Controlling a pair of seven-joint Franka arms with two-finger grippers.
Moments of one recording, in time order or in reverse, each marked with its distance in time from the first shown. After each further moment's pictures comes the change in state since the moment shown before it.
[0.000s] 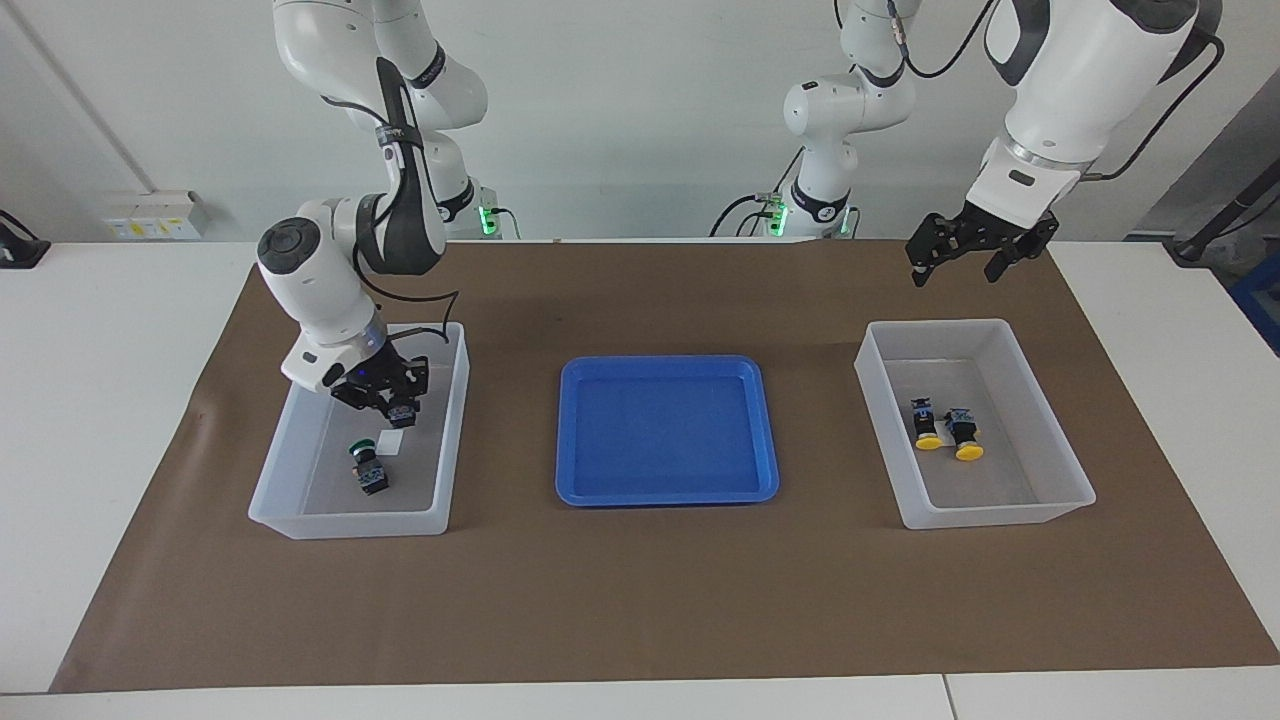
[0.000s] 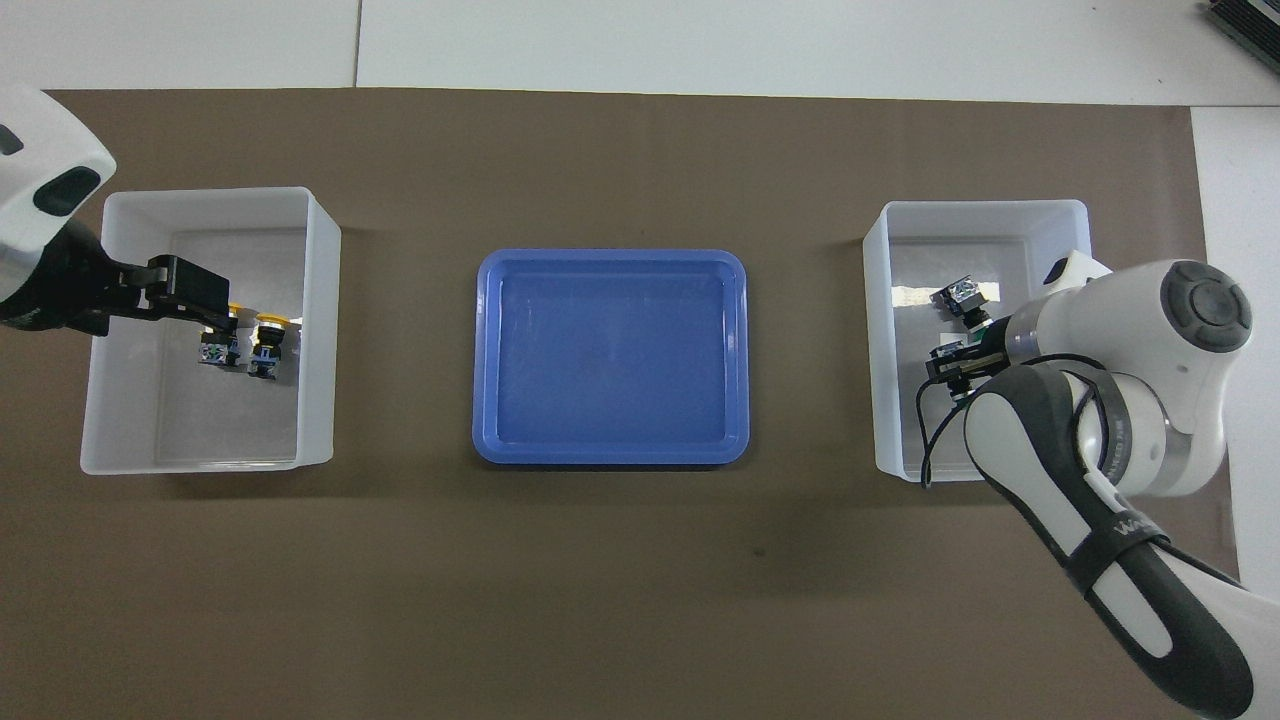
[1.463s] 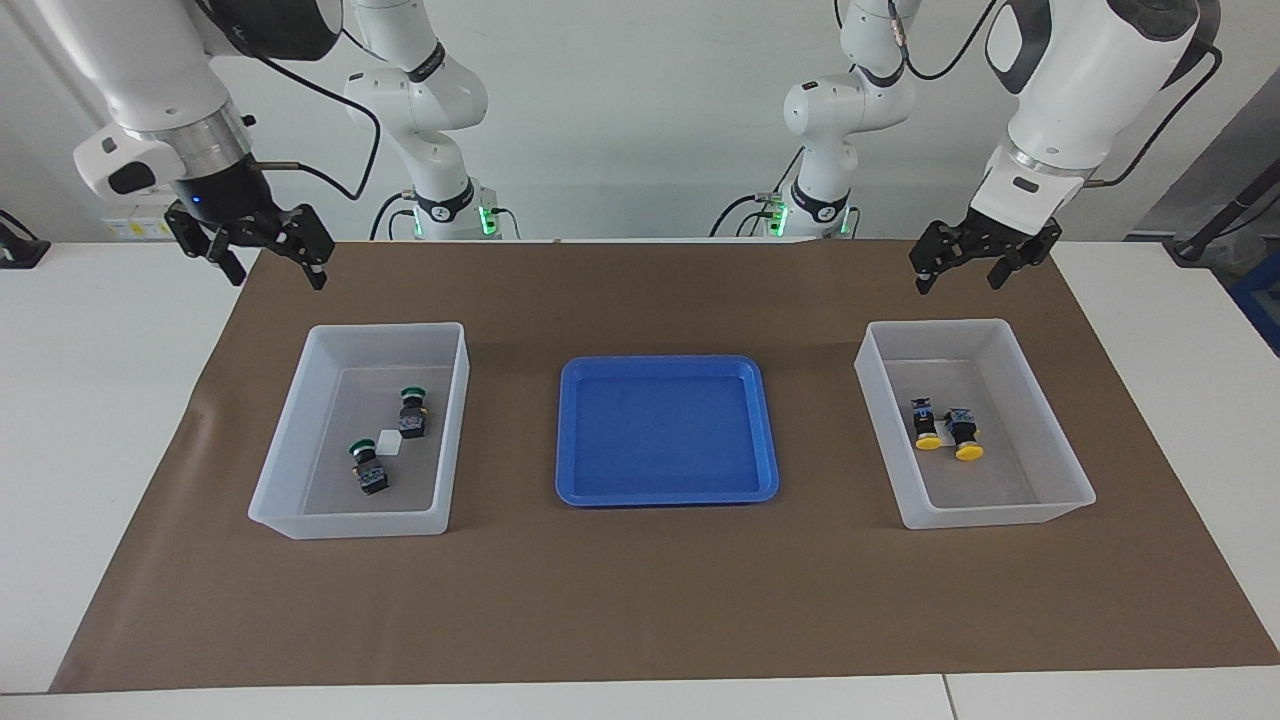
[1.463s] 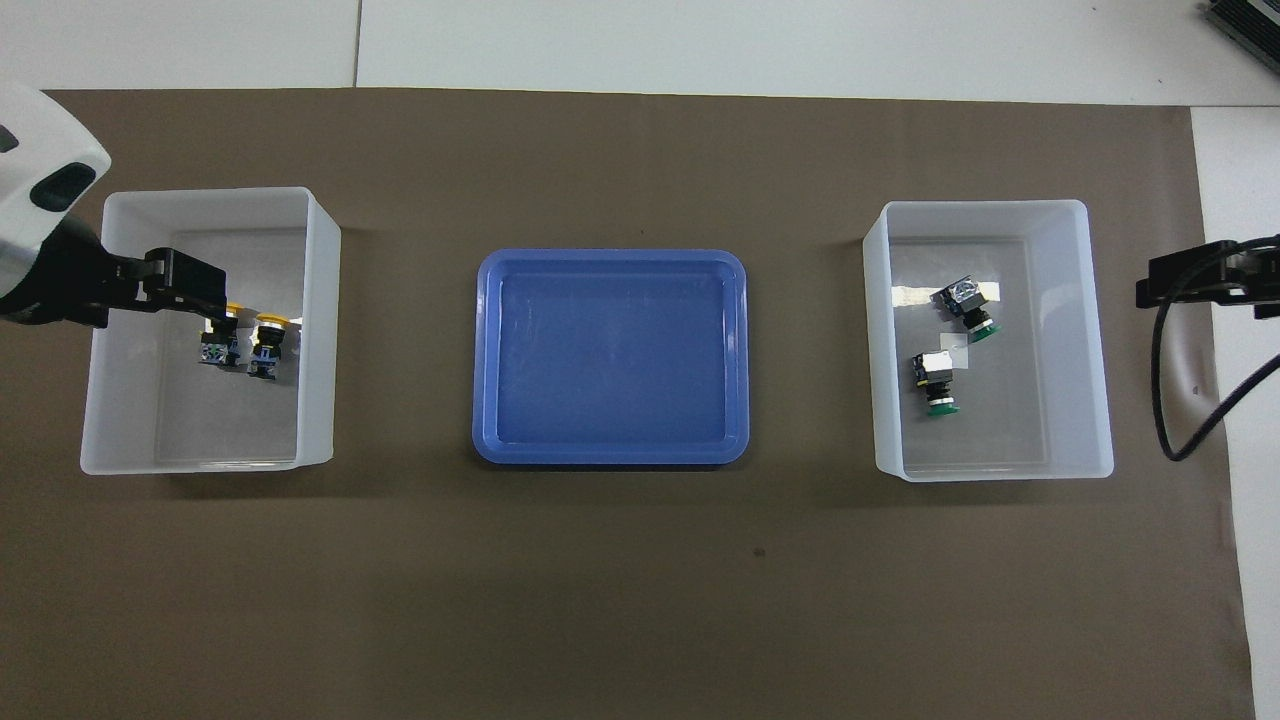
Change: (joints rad) left arm 0.004 -0.002 0.012 -0.020 -0.005 0.052 -0.001; right arm -0.081 -0.145 -0.006 0.603 -0.098 -0.723 0.319
